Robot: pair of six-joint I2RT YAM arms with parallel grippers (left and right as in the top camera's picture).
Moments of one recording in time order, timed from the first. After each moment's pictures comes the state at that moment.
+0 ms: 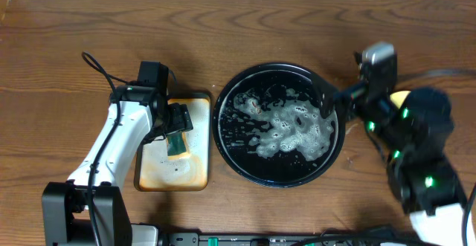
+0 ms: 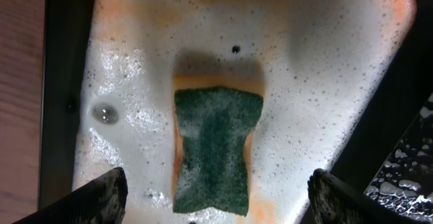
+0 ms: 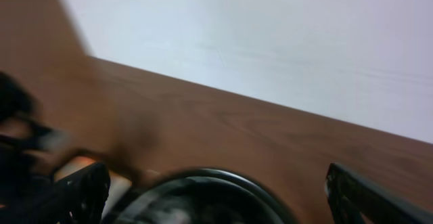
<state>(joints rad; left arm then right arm) -0.08 1.55 1.02 -0.92 0.03 -0.38 0.23 0.87 0.86 -0.22 -0.22 0.04</state>
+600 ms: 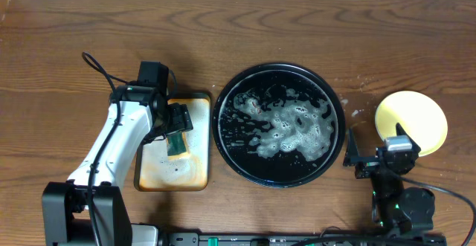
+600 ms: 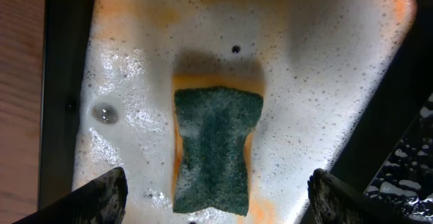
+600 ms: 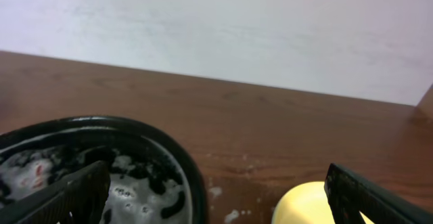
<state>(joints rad) -0.08 1.55 1.02 -0.92 0.03 -0.38 0.07 0.07 0.16 -0.17 0.00 -0.06</state>
